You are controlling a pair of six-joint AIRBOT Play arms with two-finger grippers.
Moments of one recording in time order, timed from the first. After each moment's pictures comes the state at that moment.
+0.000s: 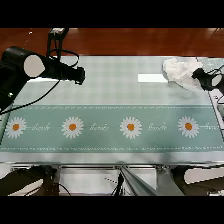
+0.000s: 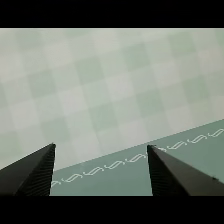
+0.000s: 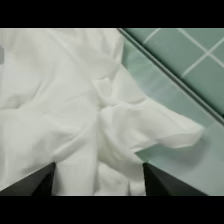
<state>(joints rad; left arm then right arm) -0.40 -1.22 1.30 1.58 -1.01 -1.69 -0.34 -1.66 1.19 -1.54 0.30 2.04</state>
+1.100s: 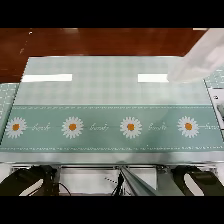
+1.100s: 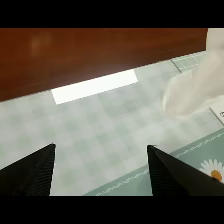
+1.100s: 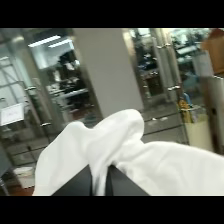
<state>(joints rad) -0.40 -0.95 1.91 1.37 -1.33 -1.69 0.01 -0.67 1.20 -1.44 0.28 1.77</state>
